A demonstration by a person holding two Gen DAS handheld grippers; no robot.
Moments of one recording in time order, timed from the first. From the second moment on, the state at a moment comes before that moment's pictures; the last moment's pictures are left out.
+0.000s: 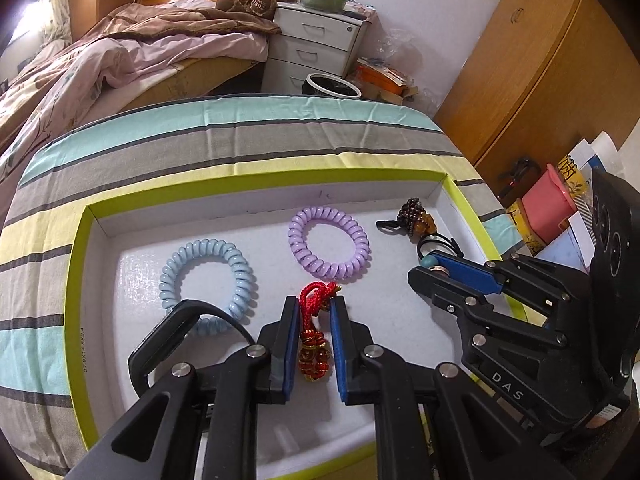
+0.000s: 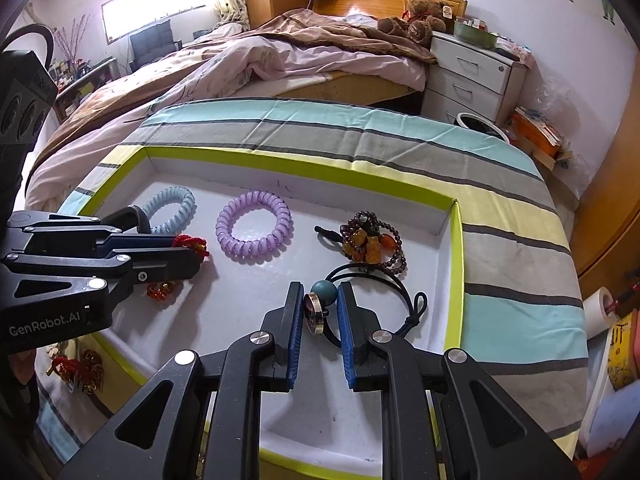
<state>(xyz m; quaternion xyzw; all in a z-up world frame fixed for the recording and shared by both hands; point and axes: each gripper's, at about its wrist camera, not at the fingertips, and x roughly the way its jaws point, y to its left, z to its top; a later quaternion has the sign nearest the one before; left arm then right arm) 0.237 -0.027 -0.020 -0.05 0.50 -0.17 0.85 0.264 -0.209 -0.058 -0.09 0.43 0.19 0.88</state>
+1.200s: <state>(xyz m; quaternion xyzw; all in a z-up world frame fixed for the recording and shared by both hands) 0.142 0.017 0.037 -0.08 0.43 -0.14 0.89 0.197 -0.229 -0.027 -0.04 0.39 0.20 0.90</state>
